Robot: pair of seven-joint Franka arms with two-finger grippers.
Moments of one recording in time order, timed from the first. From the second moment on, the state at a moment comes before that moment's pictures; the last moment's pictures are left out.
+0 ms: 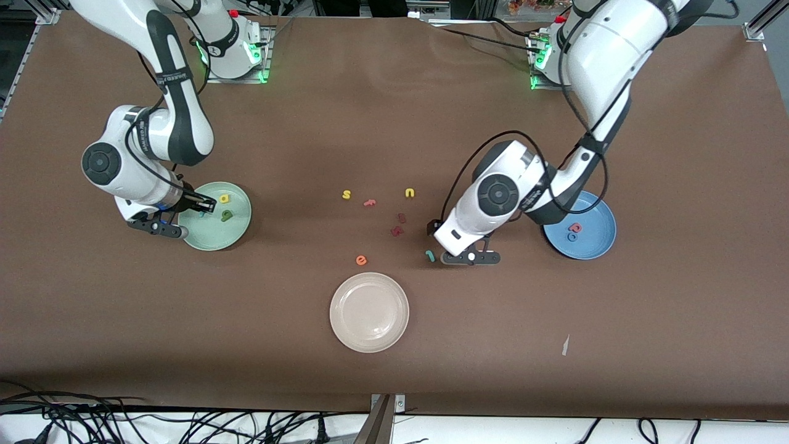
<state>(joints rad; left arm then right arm) -0.23 0.76 -0.39 -1.49 0.18 2.15 -0.68 0.65 0.36 -0.60 -2.15 0.28 2.32 0.06</state>
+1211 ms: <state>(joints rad) -0.41 0.99 -0.26 -1.21 0.18 2.15 -0.98 0.64 0.37 -0.66 -1.82 0.33 1.86 -0.04</state>
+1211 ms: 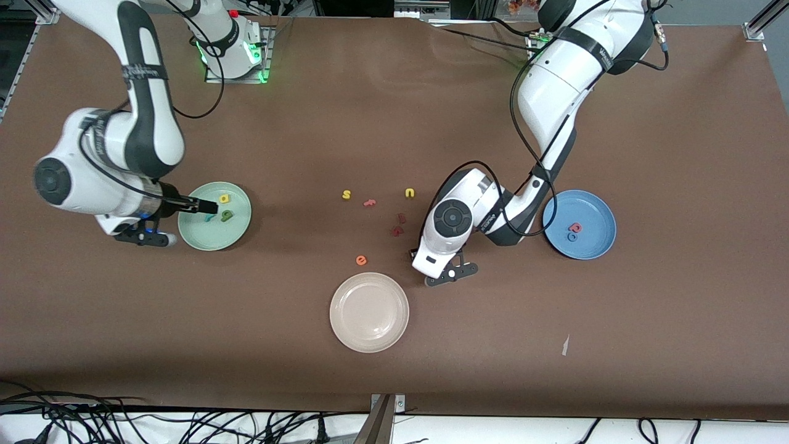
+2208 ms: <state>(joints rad) -0.39 0.98 -0.25 -1.17 0.18 2.07 -0.97 0.63 0.21 -0.66 -1.38 0.13 1.37 -0.04</state>
